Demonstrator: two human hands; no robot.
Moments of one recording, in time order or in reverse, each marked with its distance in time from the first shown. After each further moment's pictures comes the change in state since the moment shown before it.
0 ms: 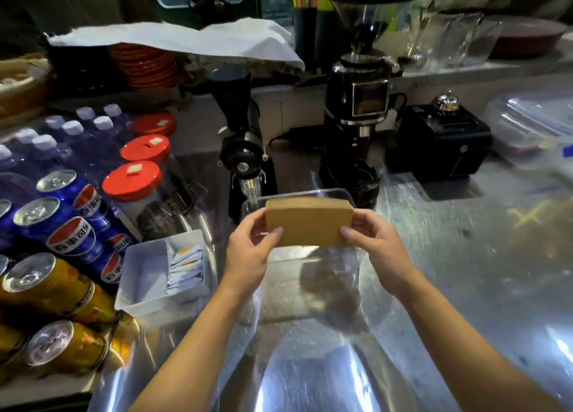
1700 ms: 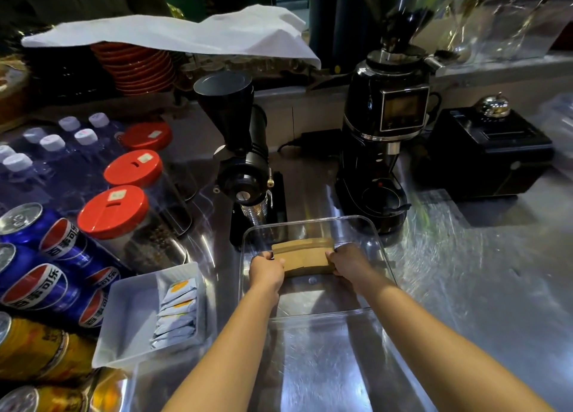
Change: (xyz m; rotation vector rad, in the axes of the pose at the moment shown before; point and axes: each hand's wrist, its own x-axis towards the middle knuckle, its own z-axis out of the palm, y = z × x) left_hand 0.092 -0.080 0.039 0.109 0.315 -0.873; right_hand 0.135 0.103 0.035 -0.441 0.024 0.594
